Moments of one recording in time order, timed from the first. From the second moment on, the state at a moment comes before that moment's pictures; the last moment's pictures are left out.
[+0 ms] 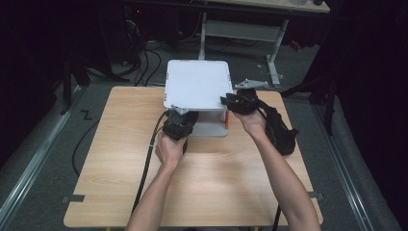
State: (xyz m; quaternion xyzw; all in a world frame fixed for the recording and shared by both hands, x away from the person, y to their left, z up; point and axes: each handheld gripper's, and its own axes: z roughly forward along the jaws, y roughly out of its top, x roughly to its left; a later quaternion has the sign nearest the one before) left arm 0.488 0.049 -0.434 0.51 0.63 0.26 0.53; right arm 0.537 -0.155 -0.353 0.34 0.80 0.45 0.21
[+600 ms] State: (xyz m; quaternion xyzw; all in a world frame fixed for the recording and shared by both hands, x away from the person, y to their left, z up) left arm 0.436 0.092 -0.395 0.52 0.58 0.21 0.59; right arm 0.537 -0.153 -0.352 0.35 0.80 0.44 0.21
